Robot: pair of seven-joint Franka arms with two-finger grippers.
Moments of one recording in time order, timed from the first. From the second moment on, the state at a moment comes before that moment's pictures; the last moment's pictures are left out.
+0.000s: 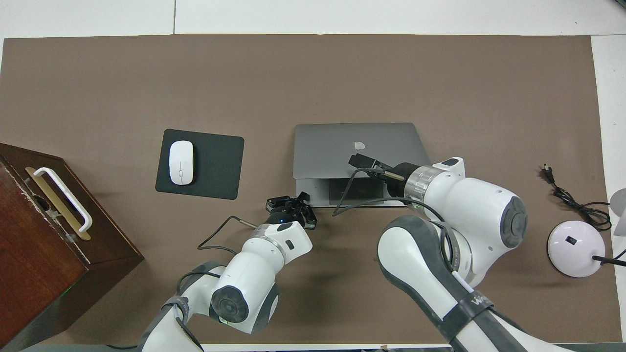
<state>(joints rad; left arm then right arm) -0.91 0.28 0.07 -2.47 -0.43 3.49 0.07 0.65 0.05 -0.21 -2.29 0.81 2.78 0.18</state>
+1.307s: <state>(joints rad) -0.91 0.28 0.07 -2.47 -0.43 3.49 0.07 0.54 0.07 -0.22 -2.06 0.42 2.45 0.34</state>
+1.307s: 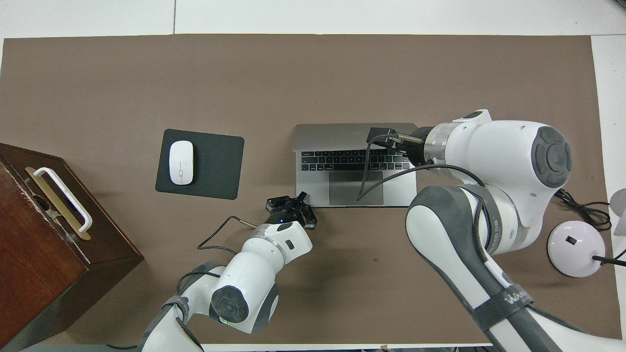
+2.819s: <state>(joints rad) -0.91 0.28 0.07 -2.47 -0.43 3.49 0.07 0.48 0.14 -0.22 -1.83 0.22 2.27 0.34</state>
